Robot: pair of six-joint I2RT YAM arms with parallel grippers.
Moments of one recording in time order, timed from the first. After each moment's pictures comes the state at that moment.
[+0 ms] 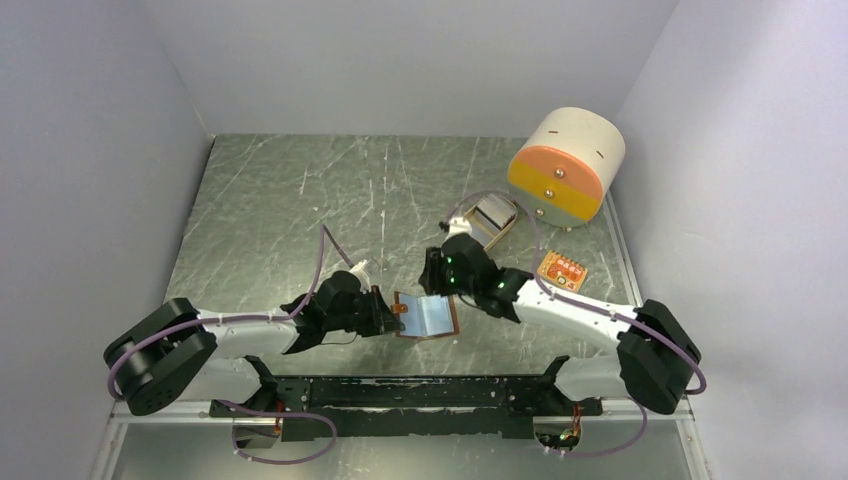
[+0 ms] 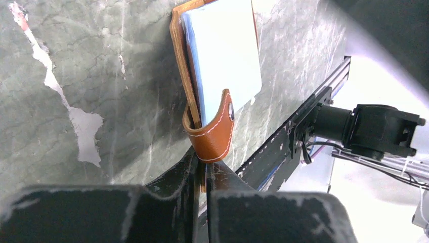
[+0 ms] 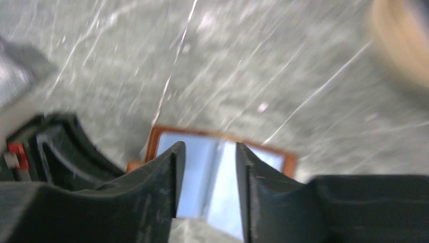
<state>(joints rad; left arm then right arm) -0.87 1.29 0.32 0.38 0.22 -1.01 0.88 1.29 0.66 -0.05 0.11 0.60</state>
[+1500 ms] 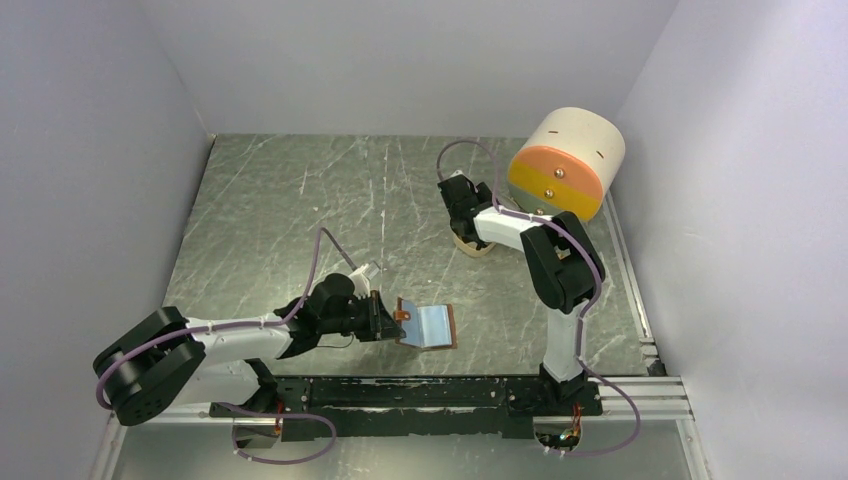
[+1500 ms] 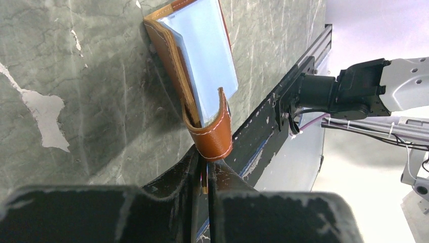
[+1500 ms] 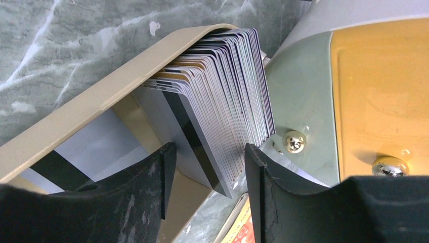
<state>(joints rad) -0.87 1.22 0.28 0.39 0.33 -0.98 0.50 1.98 1.22 -0.18 0.77 -0.34</state>
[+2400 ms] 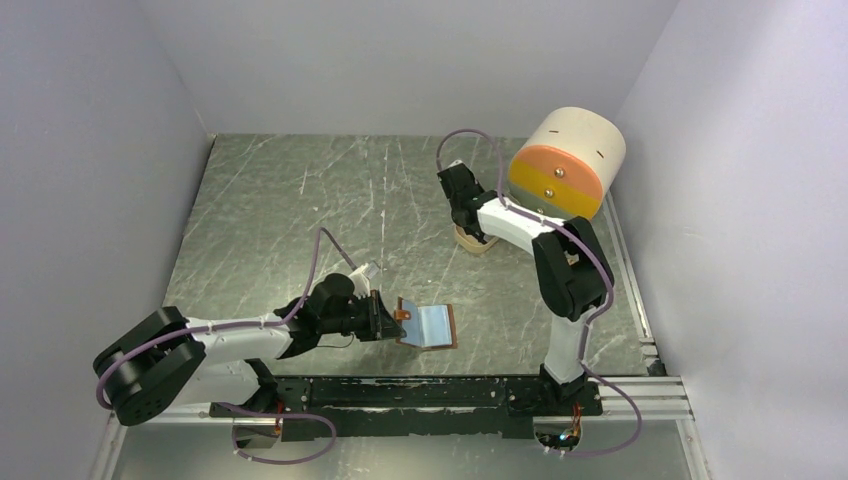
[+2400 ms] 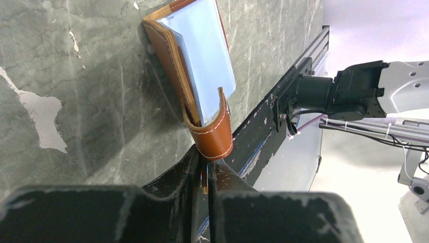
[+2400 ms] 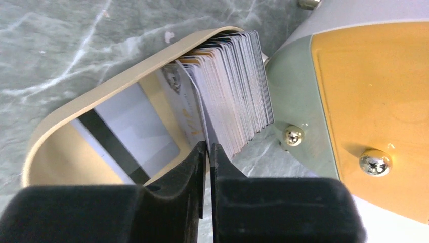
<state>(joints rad) -0.87 1.22 0.28 0.40 0.33 -0.98 0.51 1.92 1.29 -0.31 0.70 -0.29</state>
